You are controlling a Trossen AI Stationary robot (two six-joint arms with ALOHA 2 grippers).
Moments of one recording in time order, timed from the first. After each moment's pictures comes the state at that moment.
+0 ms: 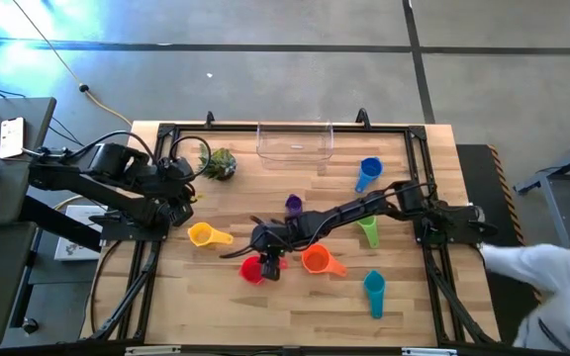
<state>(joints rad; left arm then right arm) -0.18 0.98 1.27 -1.41 -0.22 -0.68 0.19 2.22 1.65 -0.32 -0.09 0.35</state>
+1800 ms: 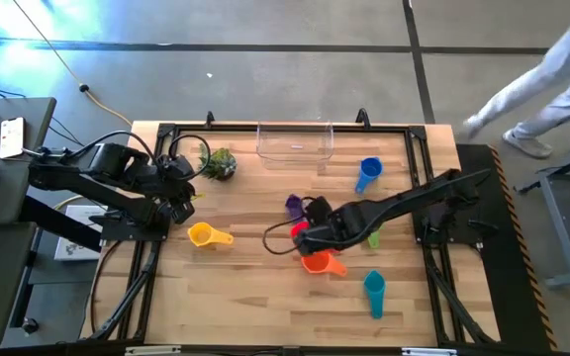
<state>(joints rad) -0.18 0.98 1.27 -1.41 -0.28 -0.68 0.32 1.82 1.65 -1.17 0.39 1.26</state>
